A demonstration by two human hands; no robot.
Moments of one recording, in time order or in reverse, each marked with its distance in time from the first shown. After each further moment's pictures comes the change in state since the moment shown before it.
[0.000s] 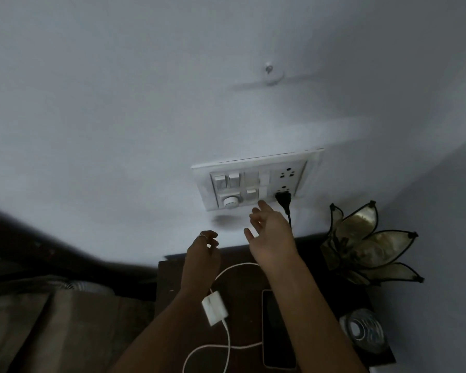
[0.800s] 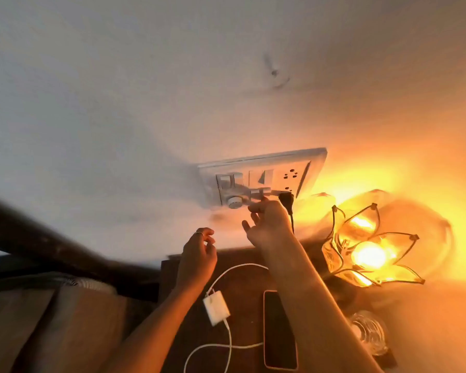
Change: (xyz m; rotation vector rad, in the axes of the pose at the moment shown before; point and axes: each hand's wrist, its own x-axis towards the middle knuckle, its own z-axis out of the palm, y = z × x) left_hand 0.001 0.000 -0.013 0.138 0.070 0.063; right_hand 0.009 -0.010 0.019 0.089 0.040 0.110
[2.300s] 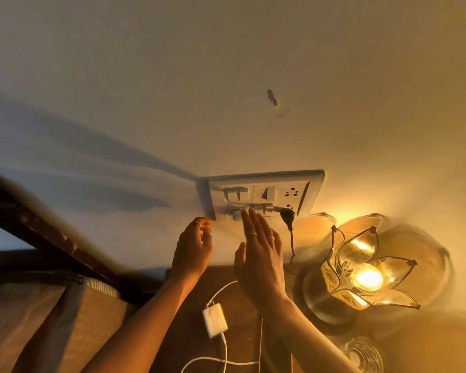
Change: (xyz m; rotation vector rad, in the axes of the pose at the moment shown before) left_hand 0.013 0.020 -0.032 0.008 0.163 0.145; right_hand 0.005 0.057 -0.045 -1.508 0.012 -1.255
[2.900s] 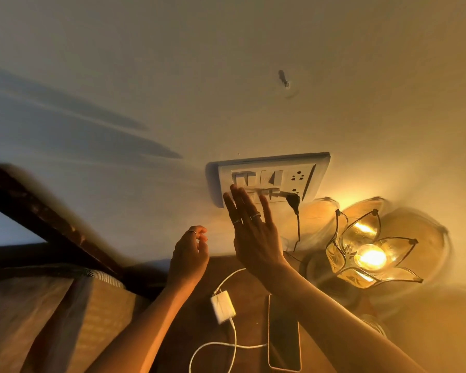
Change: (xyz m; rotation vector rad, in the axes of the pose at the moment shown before) left_hand -0.034 -0.023 -0.020 0.004 -0.047 -0.051; right_hand 0.013 -0.013 0.006 -0.534 0.012 -0.345
